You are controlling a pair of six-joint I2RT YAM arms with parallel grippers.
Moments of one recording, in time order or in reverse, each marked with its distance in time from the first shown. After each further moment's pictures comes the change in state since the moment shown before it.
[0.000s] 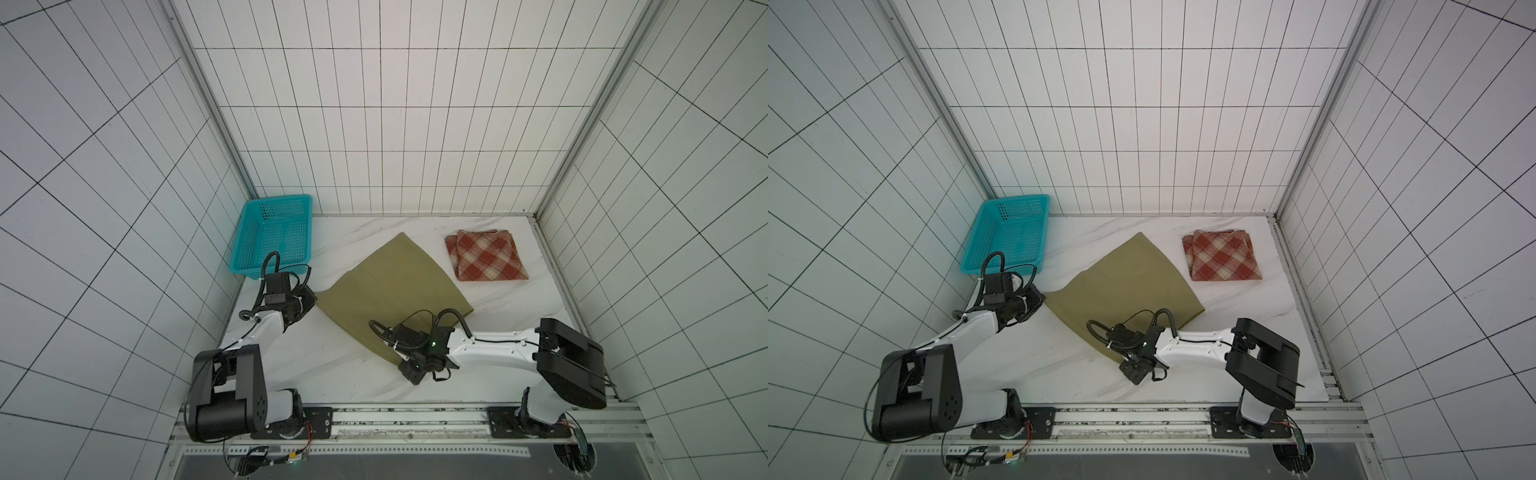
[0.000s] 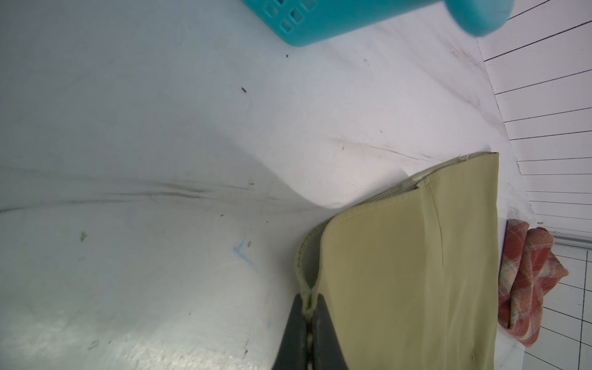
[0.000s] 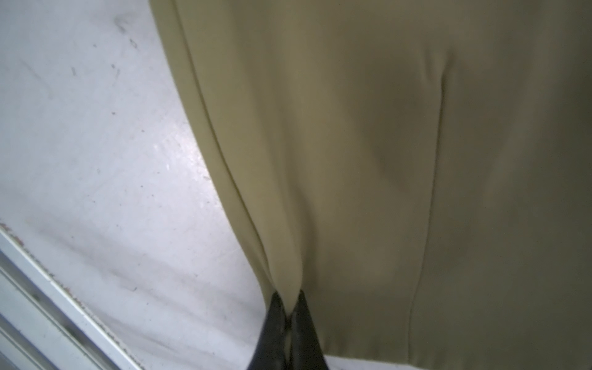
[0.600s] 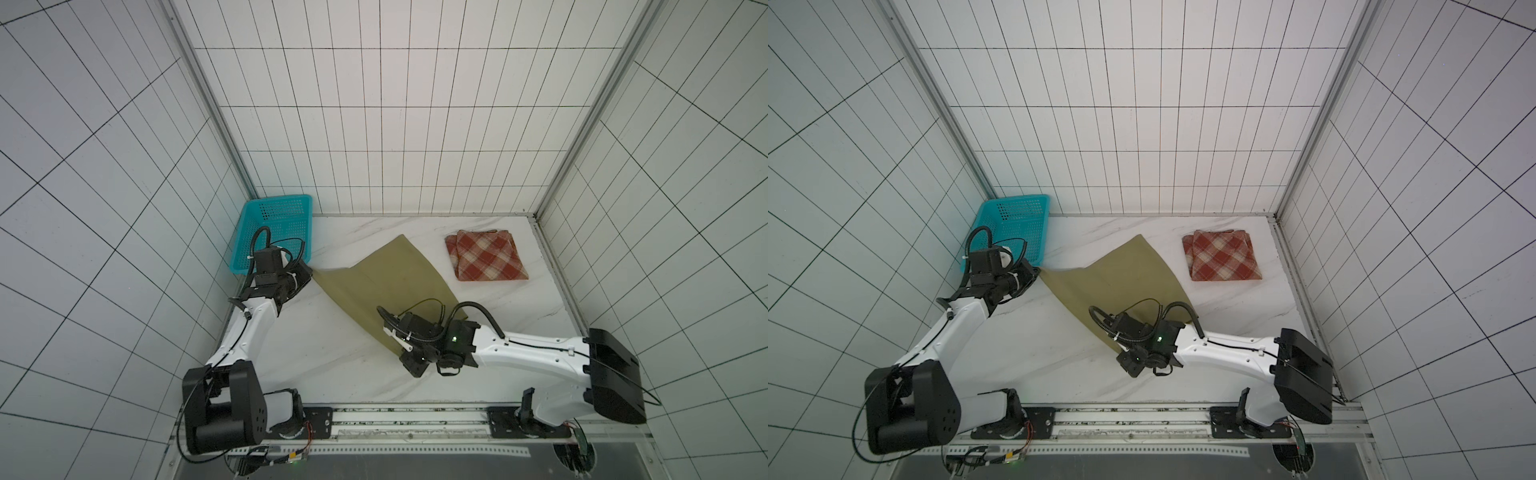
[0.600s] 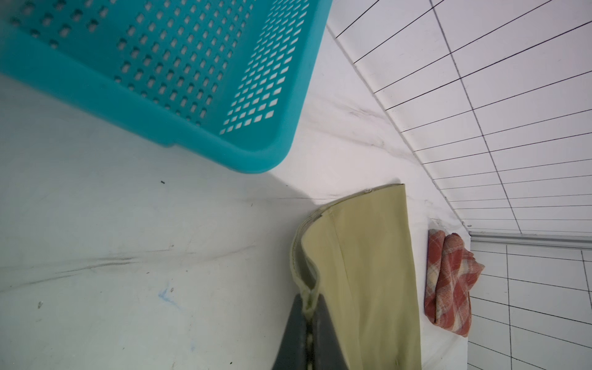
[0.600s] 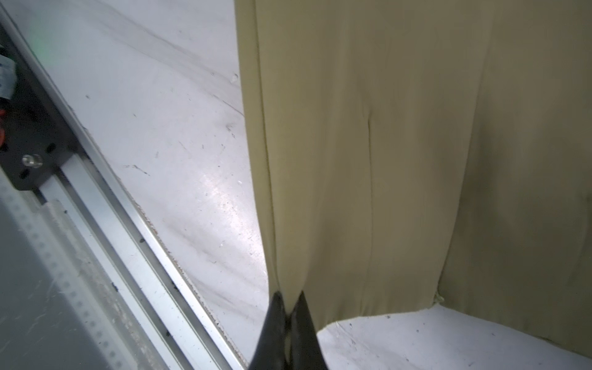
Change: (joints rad) left arm -0.001 -0.075 0.239 -0.134 0.043 -0.016; right arm 0.001 -0.224 0.055 -0.066 -0.009 -0.012
